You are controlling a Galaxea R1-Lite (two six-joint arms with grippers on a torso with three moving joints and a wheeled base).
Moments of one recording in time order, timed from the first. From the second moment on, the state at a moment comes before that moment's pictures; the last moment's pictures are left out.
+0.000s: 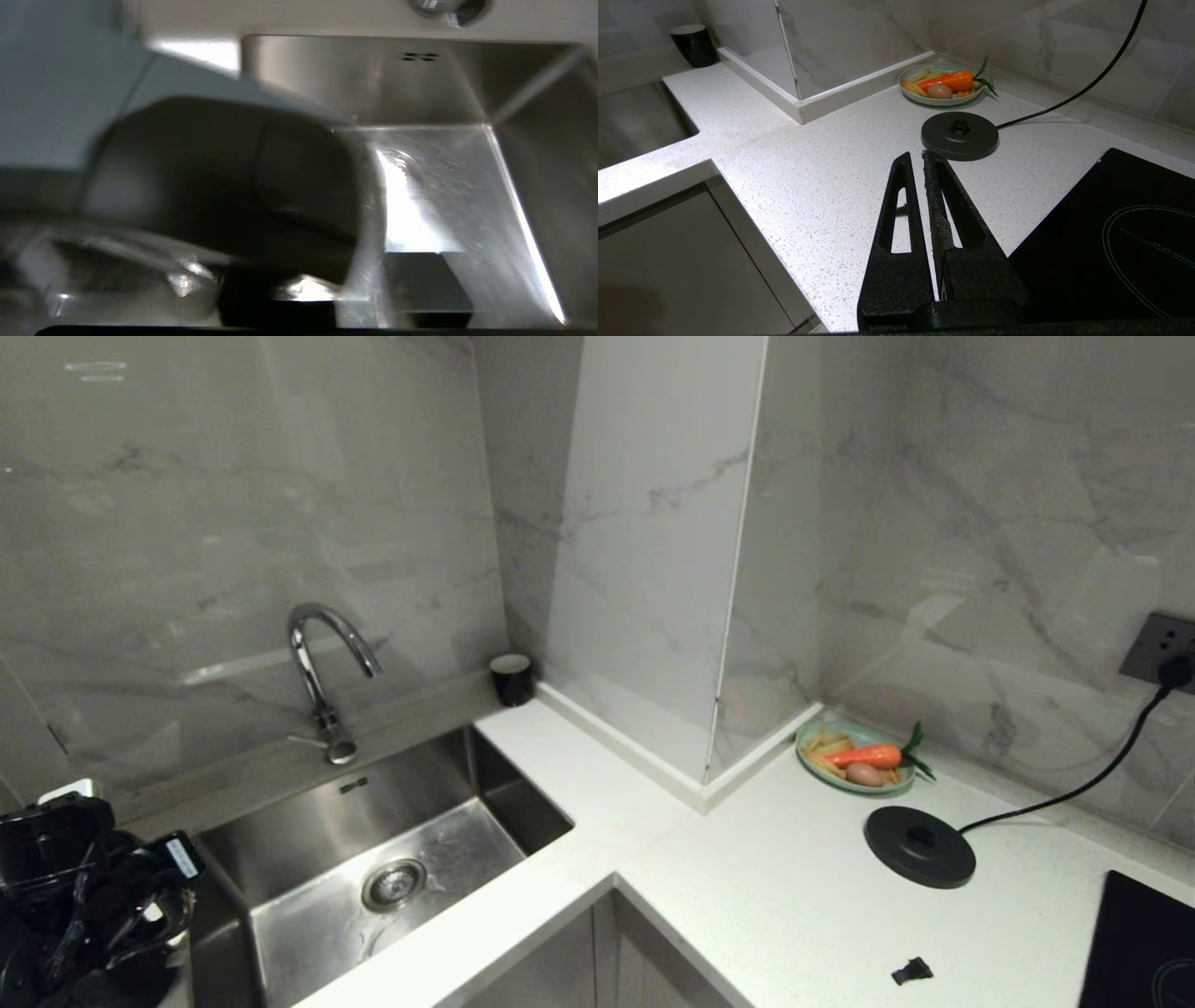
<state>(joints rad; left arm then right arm) 0.38 2.05 -0.34 -1.28 0.13 -0.20 0.00 0.00 0.00 0.00 0.00 -0.01</state>
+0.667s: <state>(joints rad) 0.37 1.96 -0.35 -1.27 0.12 -0.16 0.00 0.00 0.00 0.00 0.00 -0.01</state>
